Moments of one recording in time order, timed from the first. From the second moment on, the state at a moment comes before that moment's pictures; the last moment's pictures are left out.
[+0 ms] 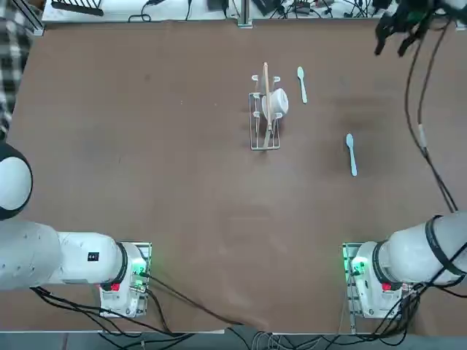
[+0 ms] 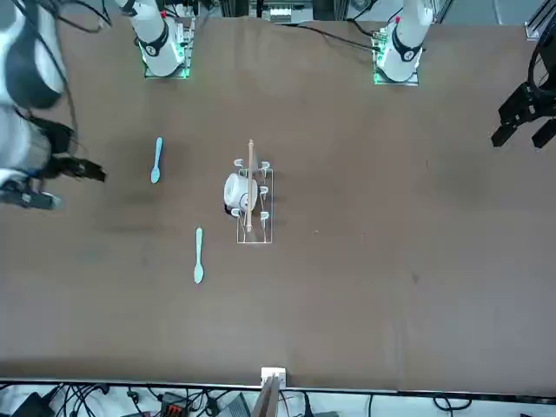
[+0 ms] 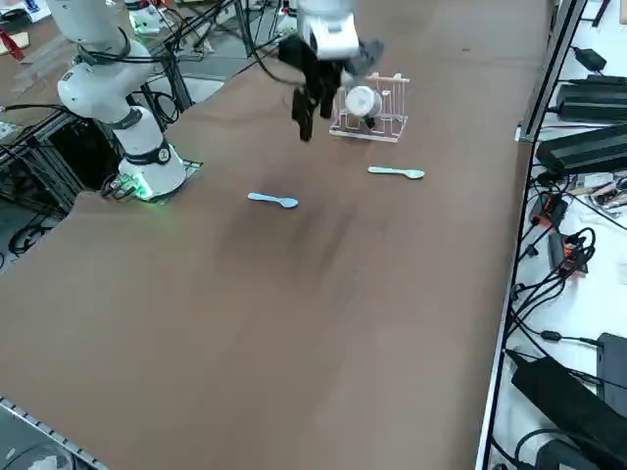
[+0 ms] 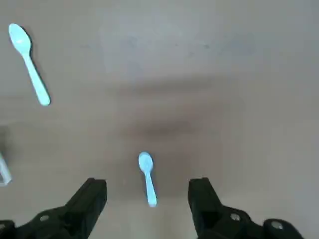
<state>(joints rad) -0.01 0.17 0.02 -1.81 -0.02 1.83 0.11</state>
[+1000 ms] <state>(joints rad) 0.06 0.14 0.02 -2.47 -0.02 2.50 0.11</state>
